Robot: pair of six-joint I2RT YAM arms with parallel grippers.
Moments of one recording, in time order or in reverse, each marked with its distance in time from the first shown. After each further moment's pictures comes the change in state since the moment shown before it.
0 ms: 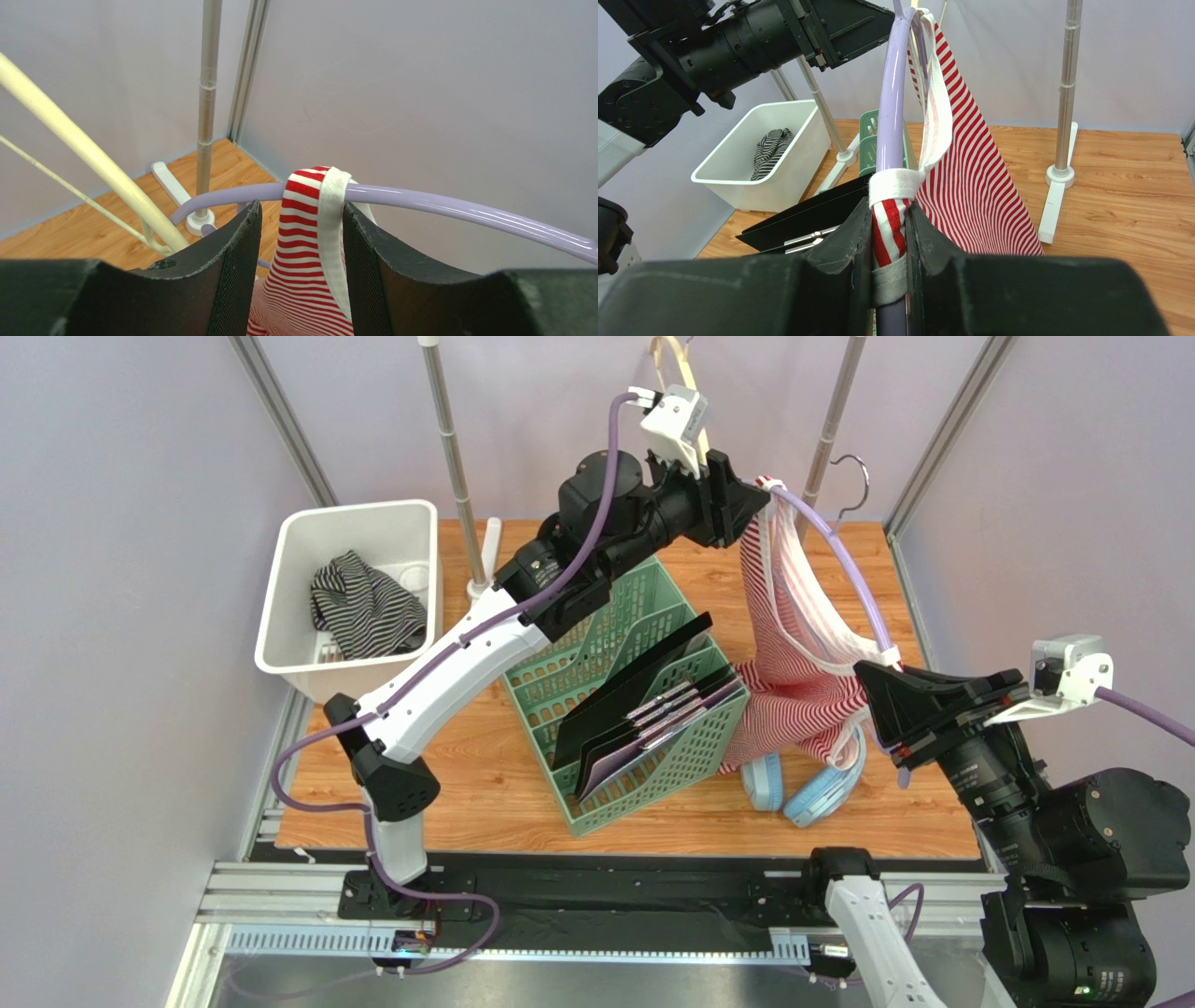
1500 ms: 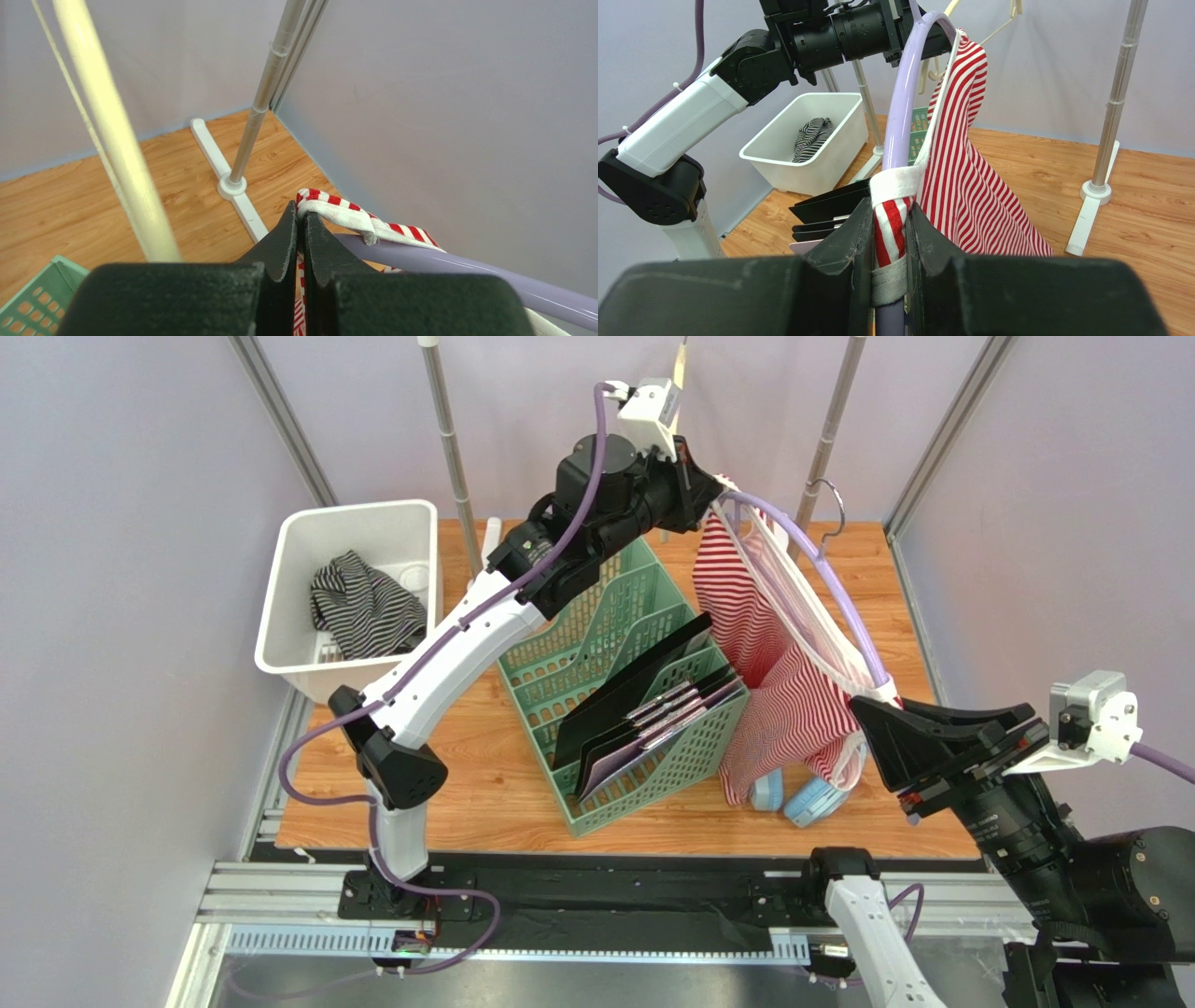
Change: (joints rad) left arm 0.105 0.042 0.047 -0.142 -0.043 -0.098; right arm 0.000 0.004 0.145 -0.095 -0.133 0.004
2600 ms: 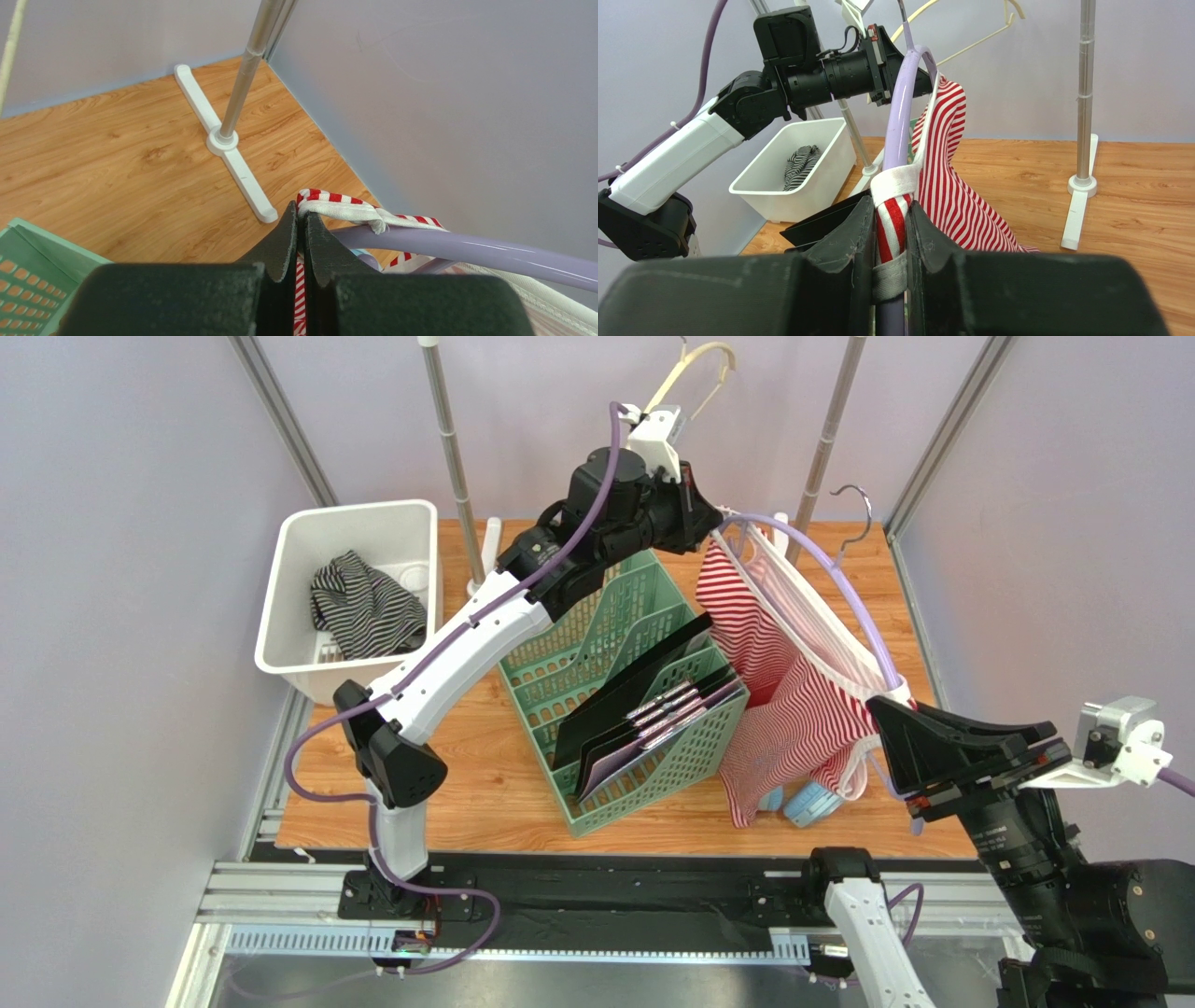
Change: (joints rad) left arm 0.015 0.006 -0.074 -0.040 0.082 -0.045; right arm 0.005 -0.069 -0.069 0.050 0.130 0.078
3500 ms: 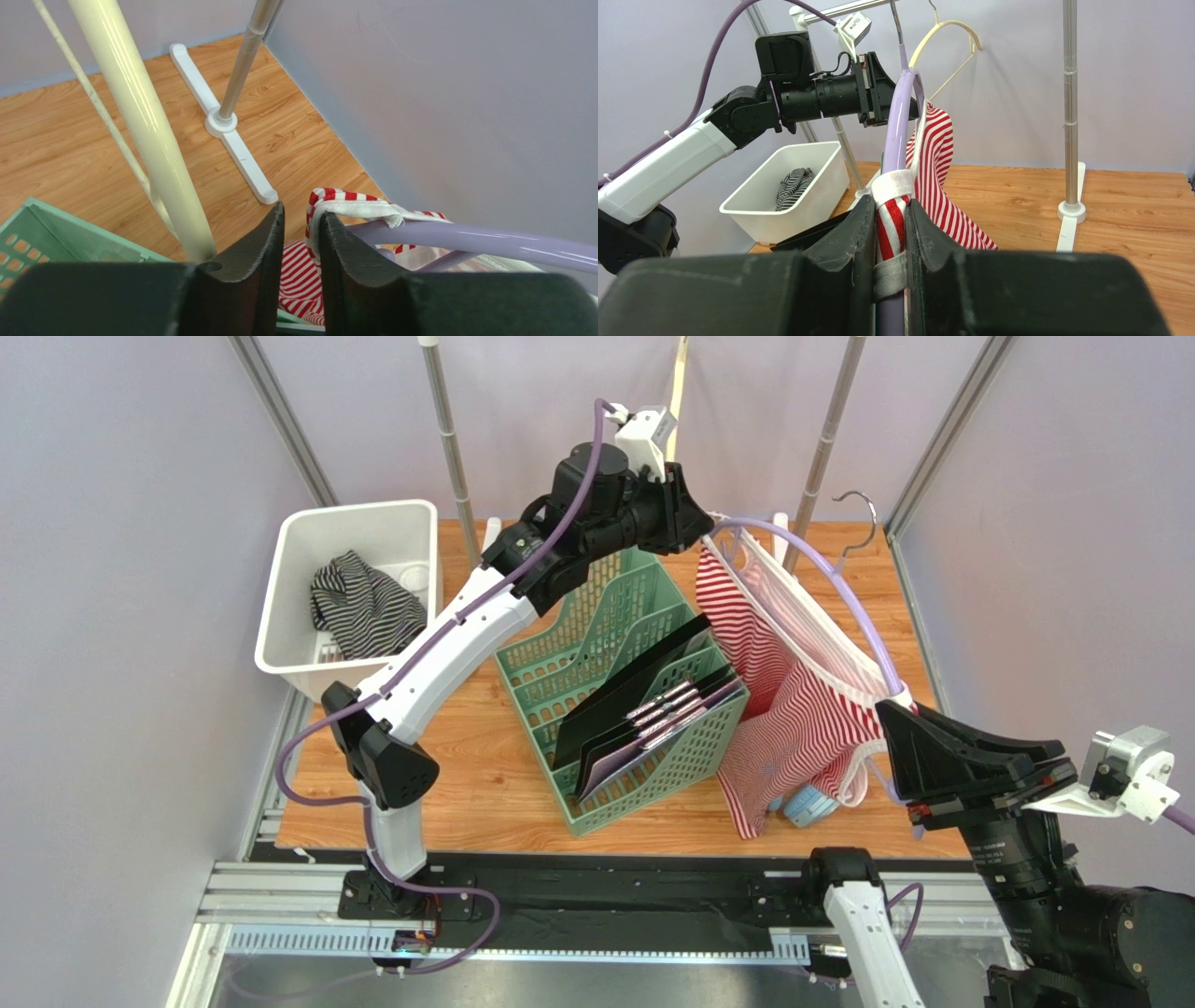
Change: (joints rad) left arm 0.038 -0.031 -0.030 -0.041 0.095 -0.008; right arm 0.001 -0.087 -0.116 0.121 0.042 -0.001
